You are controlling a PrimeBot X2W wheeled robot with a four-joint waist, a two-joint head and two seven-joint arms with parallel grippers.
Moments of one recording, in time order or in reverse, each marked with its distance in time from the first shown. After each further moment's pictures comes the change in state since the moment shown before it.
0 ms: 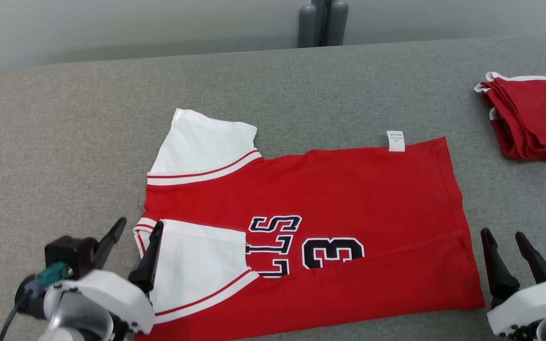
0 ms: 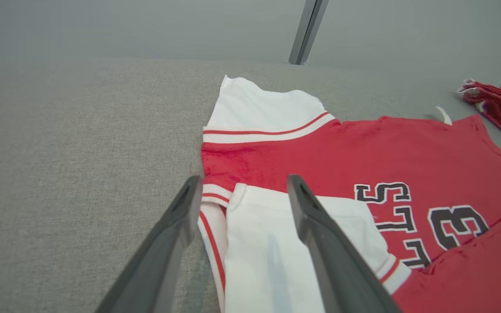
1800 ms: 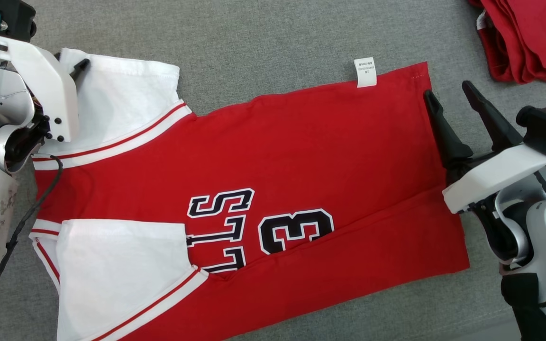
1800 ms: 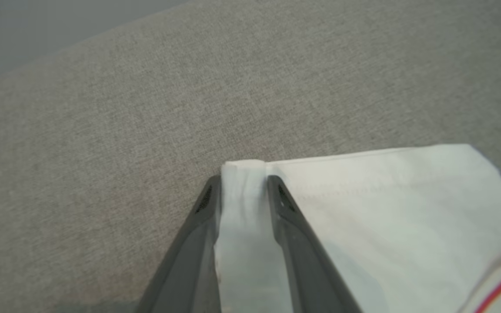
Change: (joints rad) left arm -0.943 0.200 -0.204 0.617 -0.096 -0.144 0.424; right arm -0.528 -0.108 0.299 0.122 -0.002 0.000 -0.042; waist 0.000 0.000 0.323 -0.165
